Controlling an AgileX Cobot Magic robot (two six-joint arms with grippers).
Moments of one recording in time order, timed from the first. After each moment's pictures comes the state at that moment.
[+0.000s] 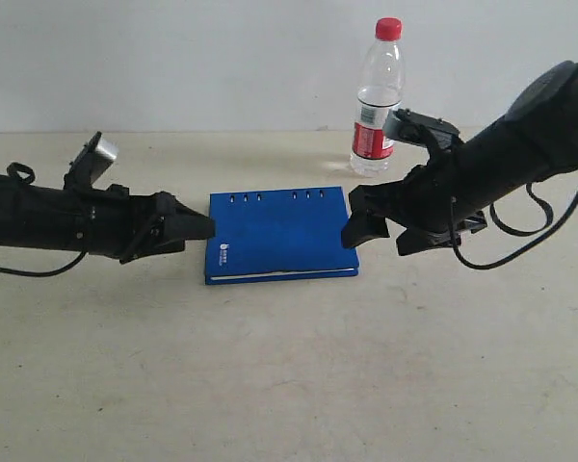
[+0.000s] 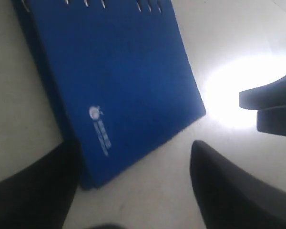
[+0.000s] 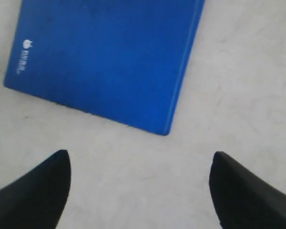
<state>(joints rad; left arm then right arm) 0.03 2.00 -0.92 -1.73 0.79 1.55 0.24 1.91 -1.14 0.87 0.62 -0.65</state>
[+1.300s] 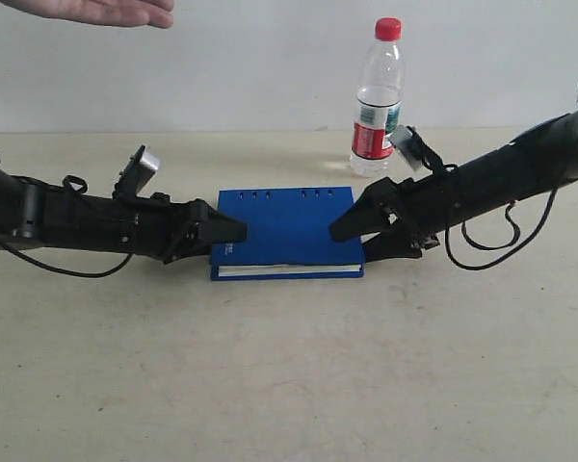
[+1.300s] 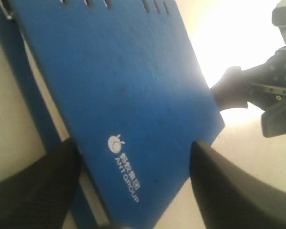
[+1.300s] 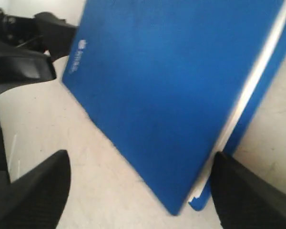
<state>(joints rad) -0.01 2.25 -1.14 -1.75 0.90 1.58 0.08 2.31 -1.44 1.22 1.15 -1.07</state>
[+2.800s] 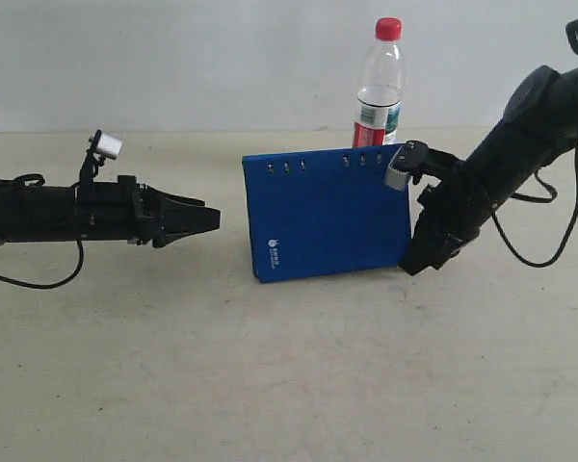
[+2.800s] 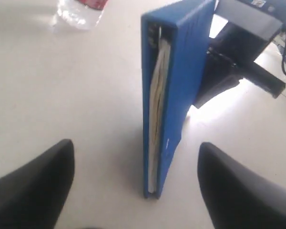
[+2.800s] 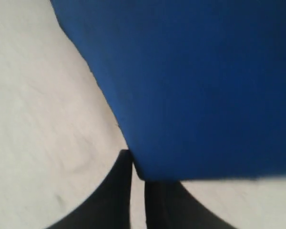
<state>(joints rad) 0.12 2.25 -1.14 -1.72 1.17 2.09 0.12 2.17 -1.44 0.55 0.92 -1.33</state>
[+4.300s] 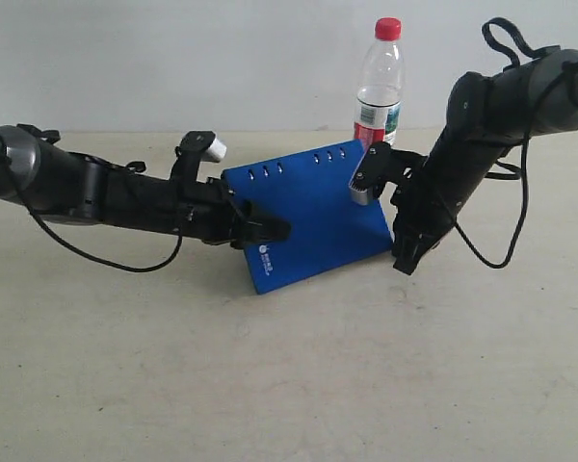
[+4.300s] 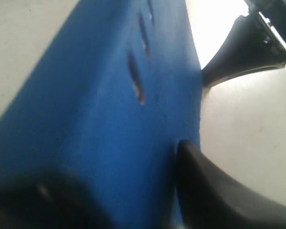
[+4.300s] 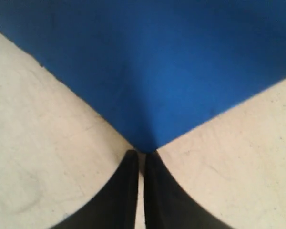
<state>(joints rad) -0.16 2.25 -1.26 -1.74 0.75 1.88 0.28 2.16 -1.44 0.25 0.72 -1.05</state>
